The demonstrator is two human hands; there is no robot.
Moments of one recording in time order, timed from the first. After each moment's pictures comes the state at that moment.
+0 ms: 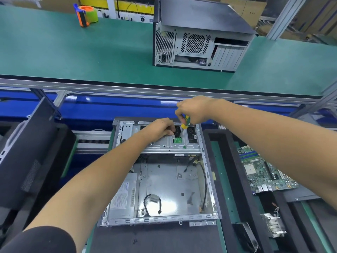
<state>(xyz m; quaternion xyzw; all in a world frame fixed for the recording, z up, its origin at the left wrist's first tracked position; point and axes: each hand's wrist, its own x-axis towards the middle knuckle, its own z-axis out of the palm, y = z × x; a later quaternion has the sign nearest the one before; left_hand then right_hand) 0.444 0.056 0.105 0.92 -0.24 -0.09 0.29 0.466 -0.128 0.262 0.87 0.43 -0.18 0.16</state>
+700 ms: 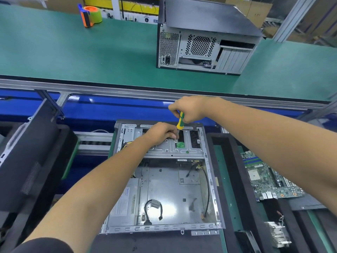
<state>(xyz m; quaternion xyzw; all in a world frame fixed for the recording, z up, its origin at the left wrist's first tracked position) 0.451 0.058 0.095 0.90 -0.21 -0.12 0.35 0.491 -0.105 0.257 0.89 0.42 -0.19 0.05</state>
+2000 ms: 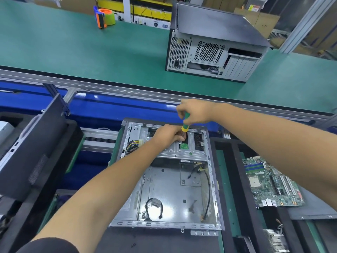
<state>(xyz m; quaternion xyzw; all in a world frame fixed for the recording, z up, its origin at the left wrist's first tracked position) 0.426 0.041 0.112 0.93 -0.13 -0.07 0.33 0.480 -0.103 0.260 0.90 0.39 -0.20 0.02</state>
